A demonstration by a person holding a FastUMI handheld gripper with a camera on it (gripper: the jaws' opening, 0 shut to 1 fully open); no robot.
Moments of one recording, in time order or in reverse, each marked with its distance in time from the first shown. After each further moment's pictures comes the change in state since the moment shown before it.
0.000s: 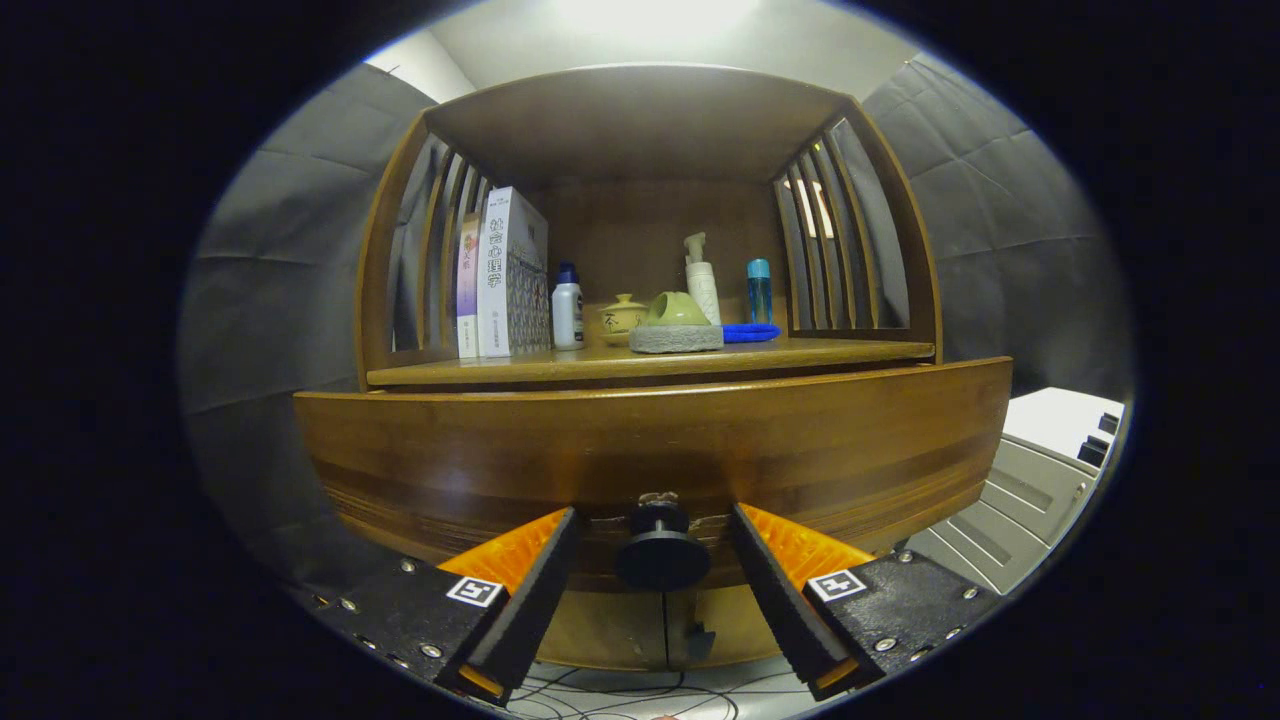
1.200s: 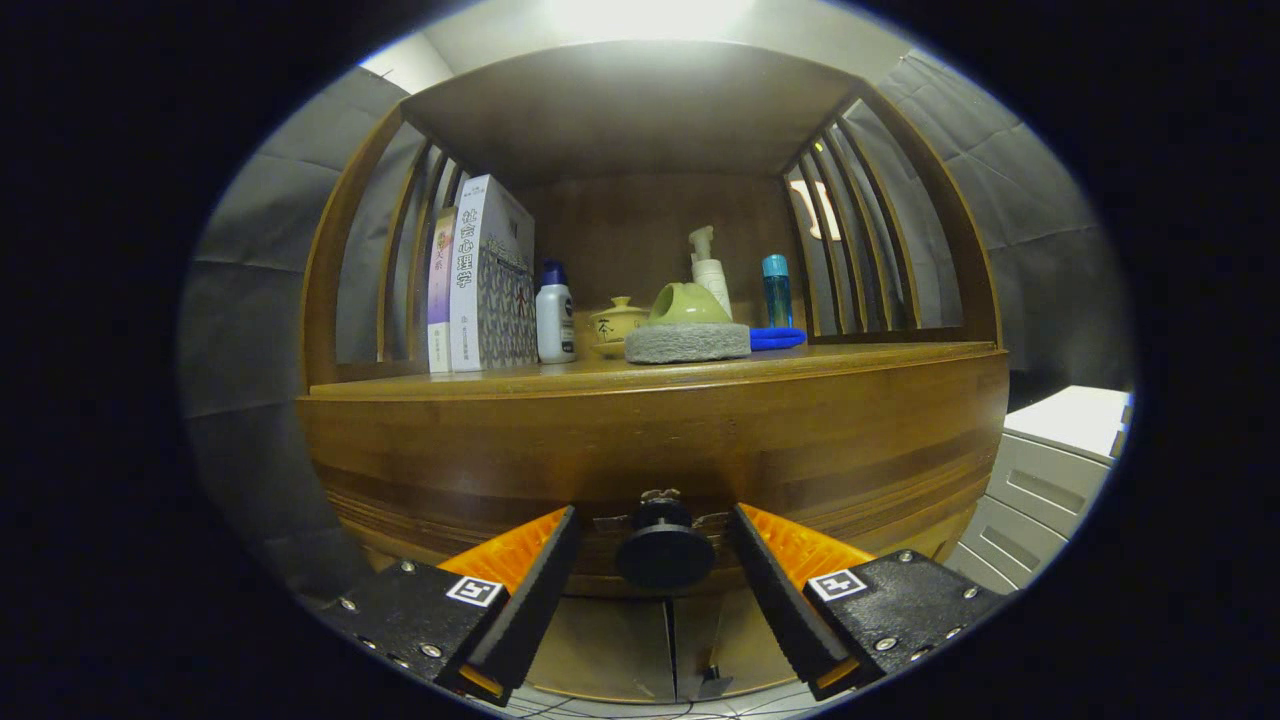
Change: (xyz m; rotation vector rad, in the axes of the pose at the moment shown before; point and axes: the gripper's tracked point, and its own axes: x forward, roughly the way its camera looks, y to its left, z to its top) arm 0.072 0.001 0.005 -0.004 -0.065 0.010
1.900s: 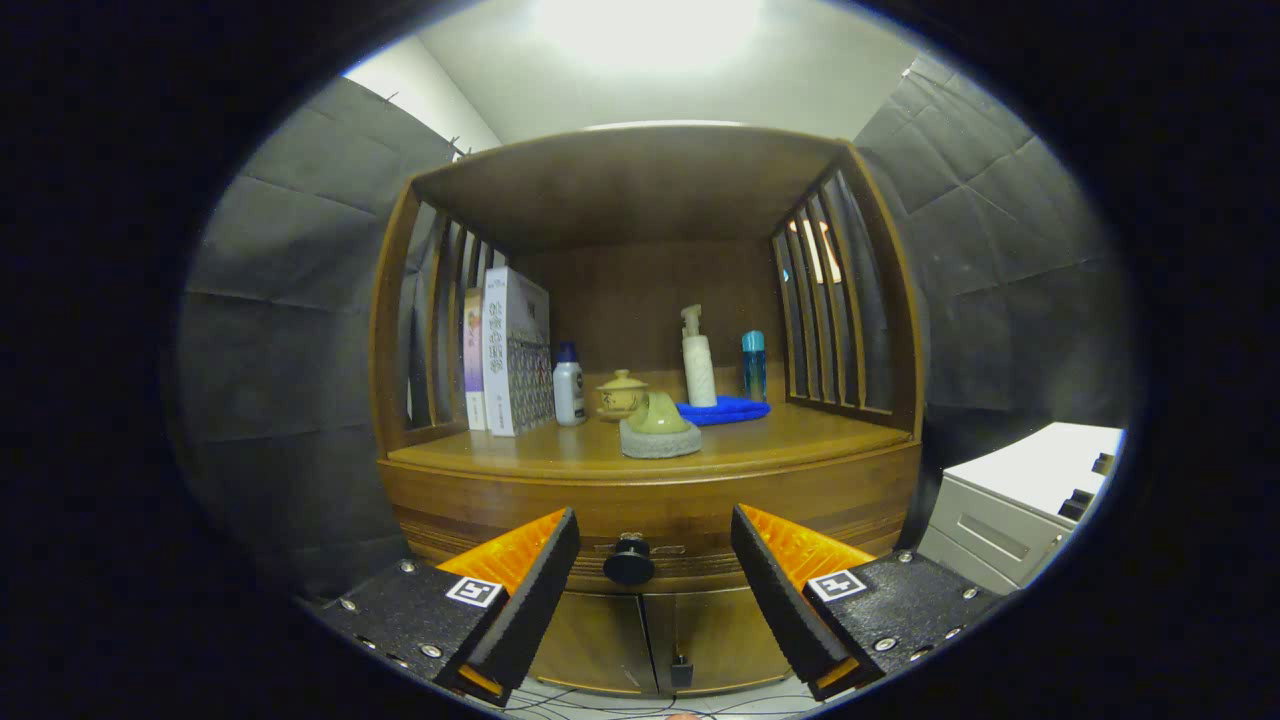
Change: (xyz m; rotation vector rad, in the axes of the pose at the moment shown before) arm -0.118 -0.025 0.099 0.008 -0.074 0.045
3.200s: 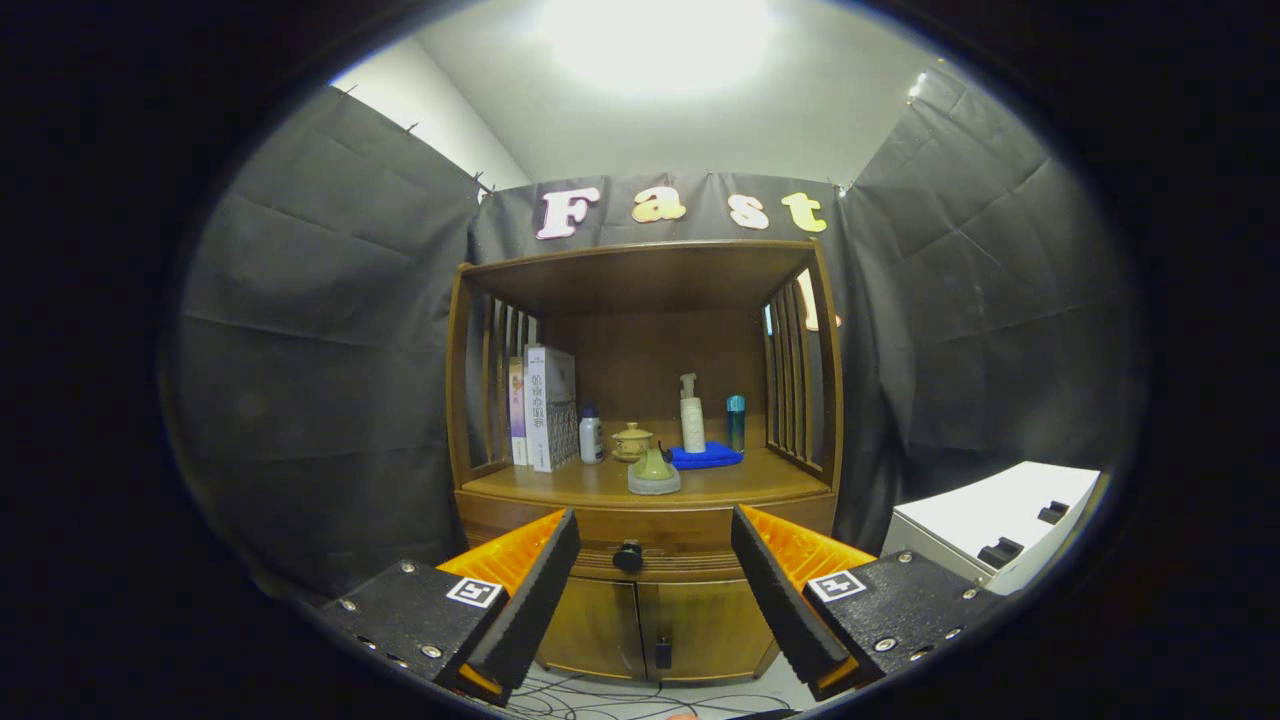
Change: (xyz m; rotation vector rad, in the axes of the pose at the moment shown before) arm -0.125 -0.021 0.073 -0.015 -0.048 0.052
